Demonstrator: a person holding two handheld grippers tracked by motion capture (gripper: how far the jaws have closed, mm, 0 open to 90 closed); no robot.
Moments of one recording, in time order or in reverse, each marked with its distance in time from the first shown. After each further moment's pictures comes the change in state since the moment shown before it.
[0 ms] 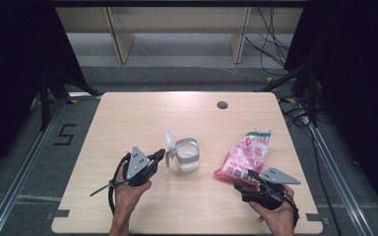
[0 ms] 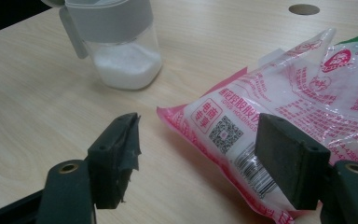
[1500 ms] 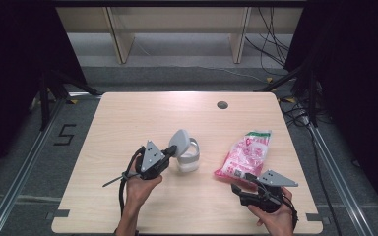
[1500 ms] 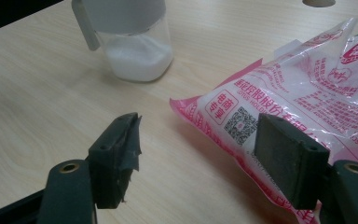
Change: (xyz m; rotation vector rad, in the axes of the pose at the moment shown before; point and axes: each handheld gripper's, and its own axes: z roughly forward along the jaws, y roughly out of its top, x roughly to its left) left arm -0.015 0.014 0.028 0.042 -0.038 0.017; right arm 0.006 -0.004 0.001 0.021 0.033 -0.010
